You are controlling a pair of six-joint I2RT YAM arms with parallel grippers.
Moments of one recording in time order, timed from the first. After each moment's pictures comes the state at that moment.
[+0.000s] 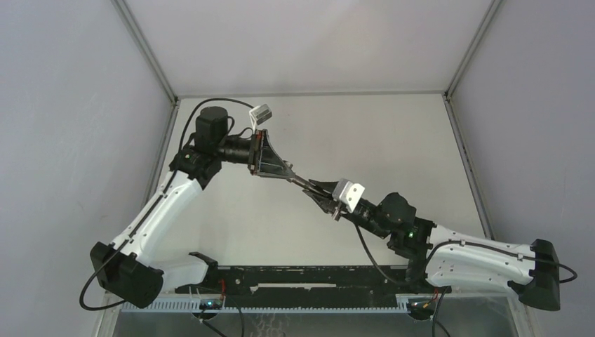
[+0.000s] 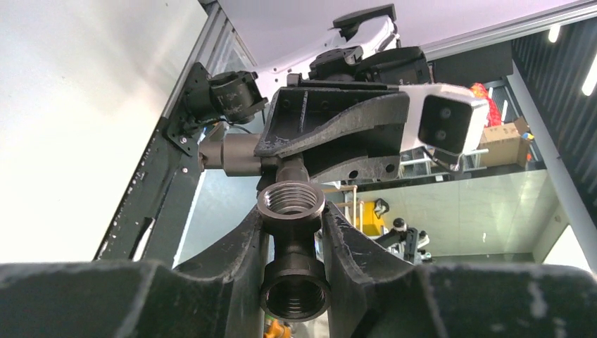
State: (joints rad) left arm -0.42 1.20 1.18 -0.36 1.22 -0.80; right arm 1.21 0.85 0.61 0.39 0.13 -0.38
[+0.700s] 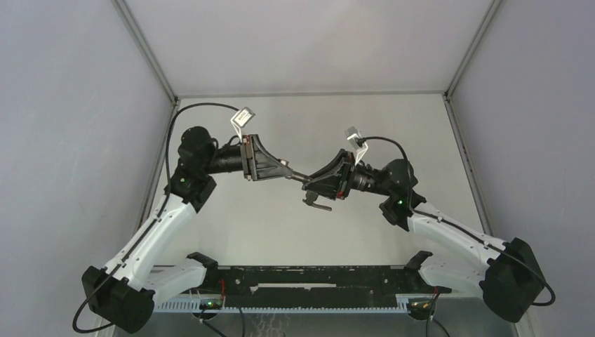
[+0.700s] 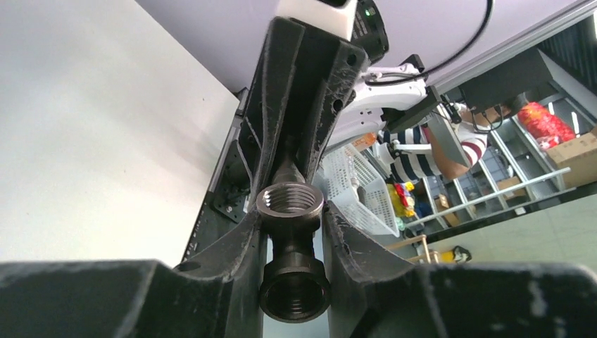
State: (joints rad) left arm -0.42 1.02 0.95 0.08 1.06 -0.91; right arm 0.72 1.04 0.63 0.70 -0.68 0.69
